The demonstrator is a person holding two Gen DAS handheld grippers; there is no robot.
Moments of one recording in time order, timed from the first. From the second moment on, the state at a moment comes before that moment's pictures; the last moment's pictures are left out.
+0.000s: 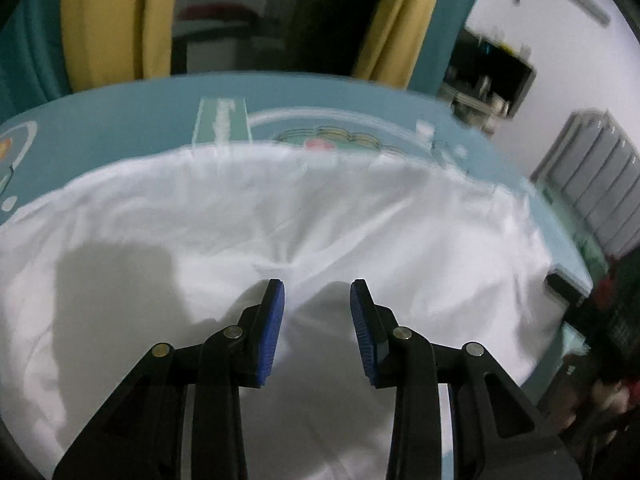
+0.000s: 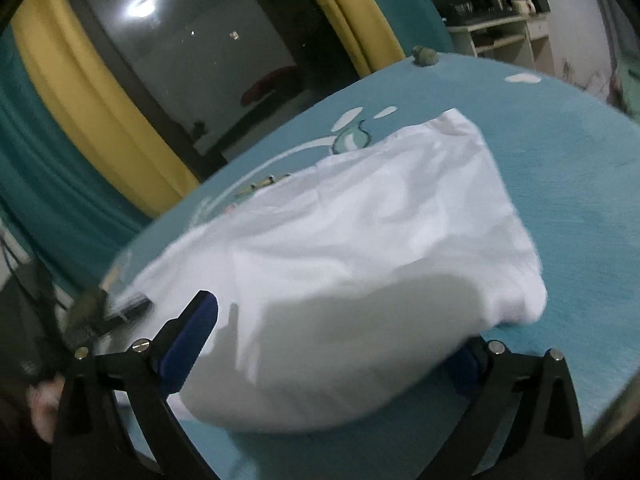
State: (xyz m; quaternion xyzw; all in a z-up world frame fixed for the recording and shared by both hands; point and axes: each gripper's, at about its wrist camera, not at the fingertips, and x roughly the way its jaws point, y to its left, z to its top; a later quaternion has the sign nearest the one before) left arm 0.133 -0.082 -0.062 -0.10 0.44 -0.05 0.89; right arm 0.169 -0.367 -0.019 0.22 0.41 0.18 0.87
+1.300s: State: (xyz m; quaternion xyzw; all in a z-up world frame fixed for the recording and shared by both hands) left arm 0.062 0.024 -0.017 -0.14 0.32 -0.02 0.94; right arm 0.167 -0.135 0.065 -0.04 0.38 0.33 0.87
